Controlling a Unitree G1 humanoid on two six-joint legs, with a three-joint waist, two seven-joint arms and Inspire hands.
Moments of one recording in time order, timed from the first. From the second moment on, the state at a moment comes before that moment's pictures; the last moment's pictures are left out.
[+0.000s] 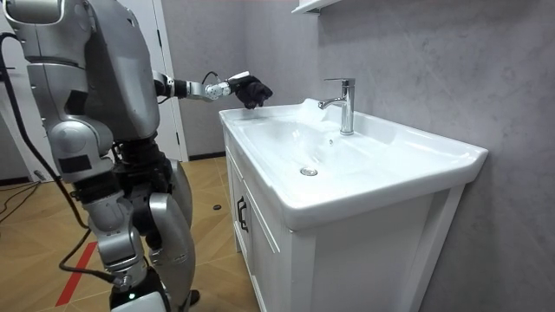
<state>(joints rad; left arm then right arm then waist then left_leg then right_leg) -0.03 0.45 0.09 0.34 0.64 0.17 0.49 0.06 -0.34 0.02 1.32 -0.20 0.13 0.05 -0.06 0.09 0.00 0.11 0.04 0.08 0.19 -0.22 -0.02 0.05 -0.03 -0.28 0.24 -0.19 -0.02</state>
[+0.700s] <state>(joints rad) -0.02 0.45 0.07 0.35 0.65 0.17 0.47 0.06 -0.34 0.02 1.32 -0.20 0.13 0.04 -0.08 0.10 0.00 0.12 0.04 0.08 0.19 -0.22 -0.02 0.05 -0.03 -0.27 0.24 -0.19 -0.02</state>
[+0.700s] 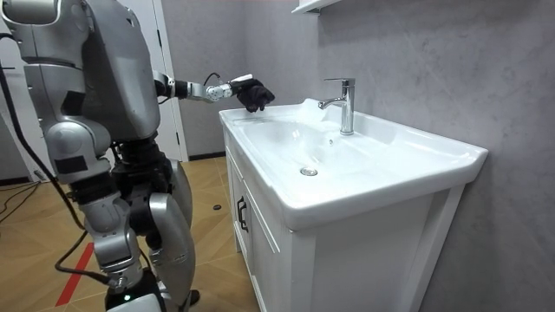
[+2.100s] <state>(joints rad) -0.01 0.42 0.09 0.43 0.56 0.18 0.34 0.09 -0.34 0.02 1.28 -0.27 0.15 0.05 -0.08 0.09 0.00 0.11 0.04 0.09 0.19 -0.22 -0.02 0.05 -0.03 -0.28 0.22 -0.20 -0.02</state>
